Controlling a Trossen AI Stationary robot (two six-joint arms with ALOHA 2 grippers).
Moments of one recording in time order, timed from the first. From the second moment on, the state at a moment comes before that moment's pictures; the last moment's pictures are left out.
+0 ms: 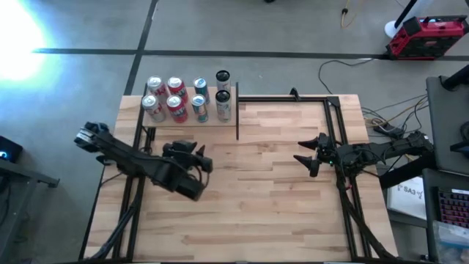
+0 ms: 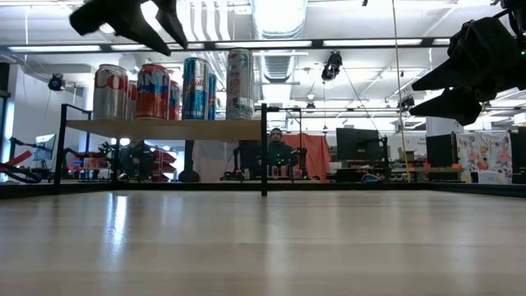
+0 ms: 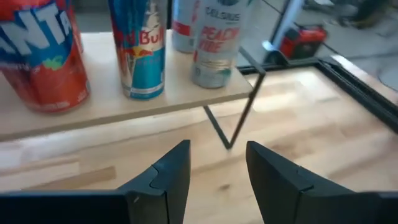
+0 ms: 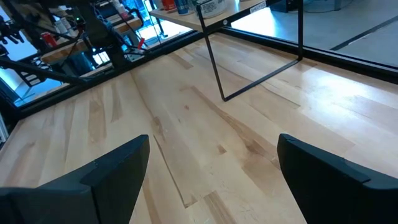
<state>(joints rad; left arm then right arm) -0.42 1.52 1.27 -1.22 -1.11 -1.69 0.21 0.29 0.15 -0.18 0.50 0.46</state>
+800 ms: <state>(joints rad) -0.39 0.81 0.58 -0.14 -0.87 -0.68 0.21 0.29 0.15 -0.18 0.50 0.46</state>
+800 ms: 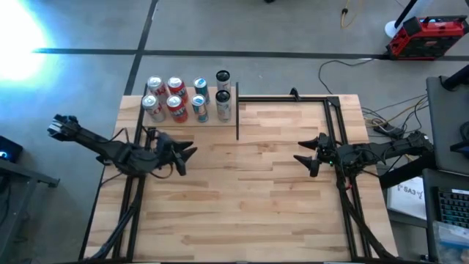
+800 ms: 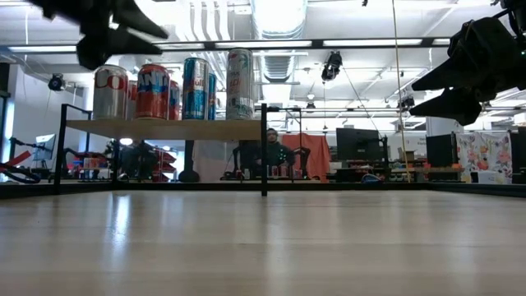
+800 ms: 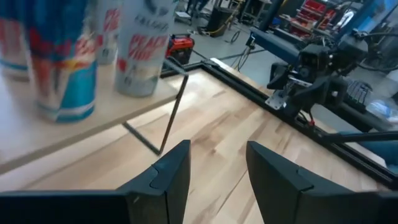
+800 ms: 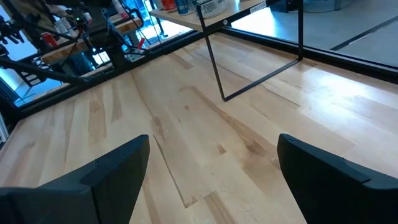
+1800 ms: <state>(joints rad) -0.27 0.16 0.01 0.08 -0.69 -0.69 0.21 0.29 0.15 -0.18 0.50 0.46</state>
